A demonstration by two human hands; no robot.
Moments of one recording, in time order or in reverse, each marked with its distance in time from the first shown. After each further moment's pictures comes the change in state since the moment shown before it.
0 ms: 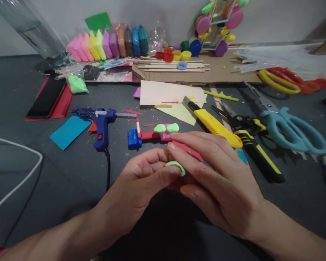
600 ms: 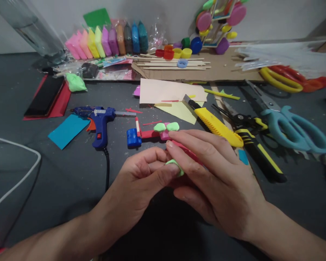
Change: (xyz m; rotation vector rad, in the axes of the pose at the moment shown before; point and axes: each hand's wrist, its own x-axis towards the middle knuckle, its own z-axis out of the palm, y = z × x) left_hand -0.002 -0.003 -0.003 0.093 0.028 0.044; right_hand 0.000 -0.003 0.002 -0.118 -0.018 -0.018
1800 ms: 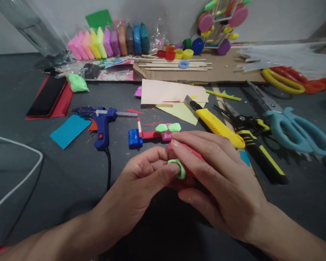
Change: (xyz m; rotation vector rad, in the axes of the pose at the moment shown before) left_hand 0.001 0.004 0.004 -0.048 -0.051 0.014; right_hand 0.002 0.002 -0.004 0.097 -0.011 0.006
